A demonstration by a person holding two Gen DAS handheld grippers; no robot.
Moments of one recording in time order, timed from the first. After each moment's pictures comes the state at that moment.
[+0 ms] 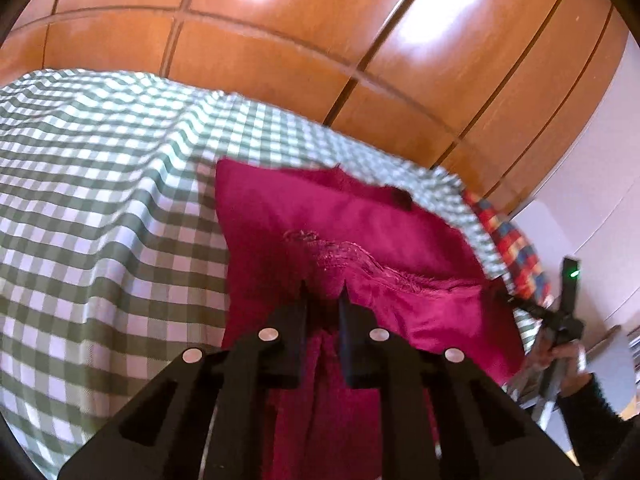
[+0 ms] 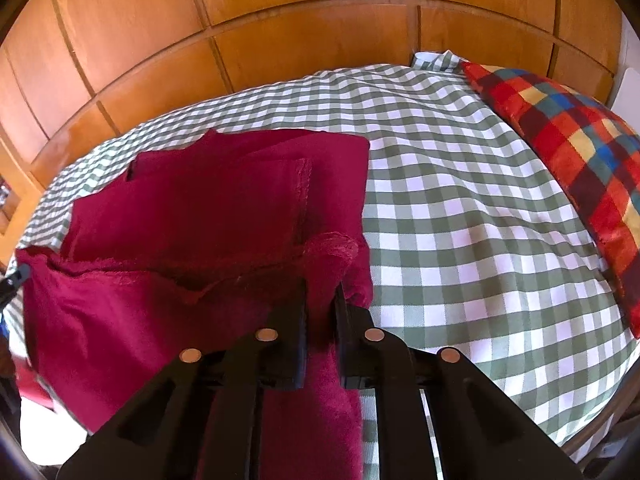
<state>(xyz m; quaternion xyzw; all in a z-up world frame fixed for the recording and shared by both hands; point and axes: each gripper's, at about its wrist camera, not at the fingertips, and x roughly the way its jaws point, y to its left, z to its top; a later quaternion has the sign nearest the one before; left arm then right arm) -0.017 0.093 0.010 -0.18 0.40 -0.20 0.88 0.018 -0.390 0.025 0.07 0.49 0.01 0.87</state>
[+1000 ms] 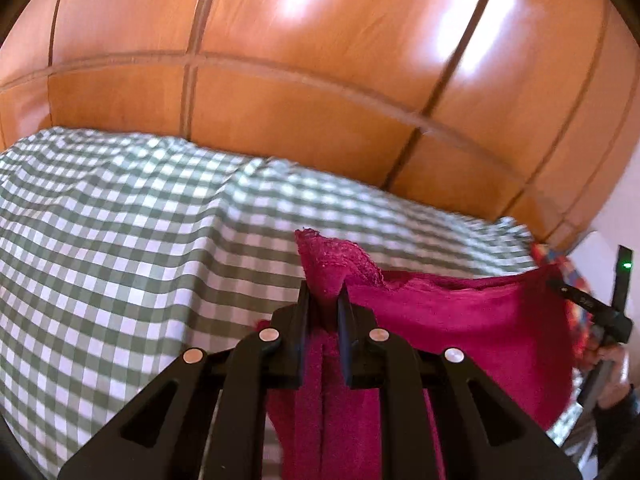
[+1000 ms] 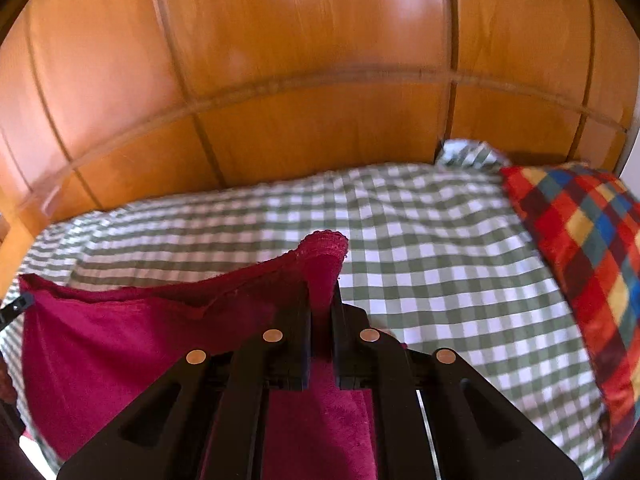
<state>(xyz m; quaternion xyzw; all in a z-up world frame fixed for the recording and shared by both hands) 0.132 0.087 0.026 -0.13 0.40 -0.09 0.90 0.180 -0.370 0.053 0.06 0.43 -0.01 0.90</state>
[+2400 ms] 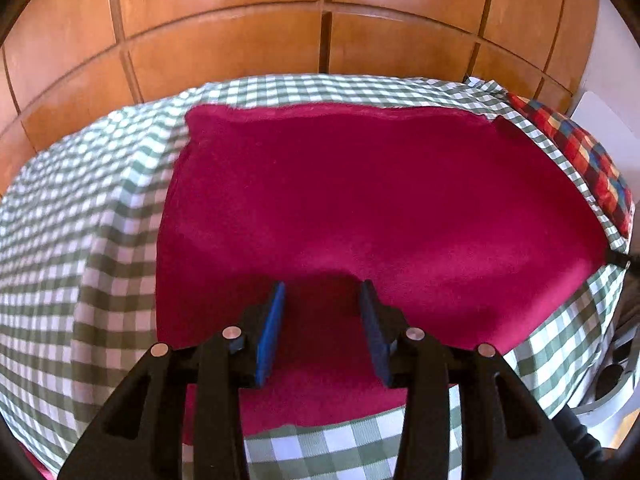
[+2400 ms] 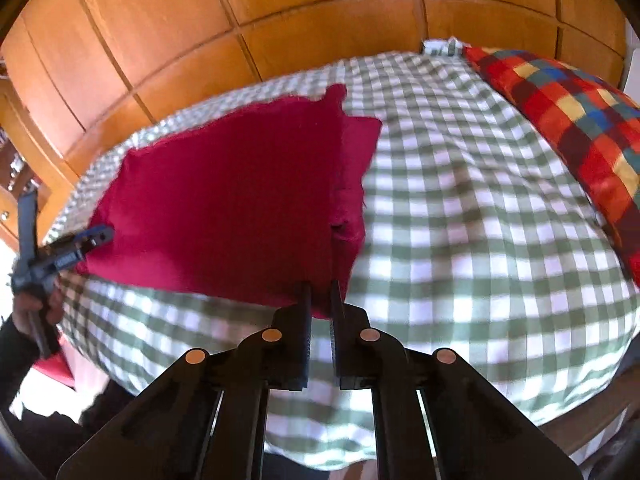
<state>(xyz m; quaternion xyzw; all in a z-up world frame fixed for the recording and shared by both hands) 0.011 -0.017 -0.009 0.04 0.47 -0.13 0.87 -0.047 -0.408 0.026 0.10 0.50 0.06 0.86</state>
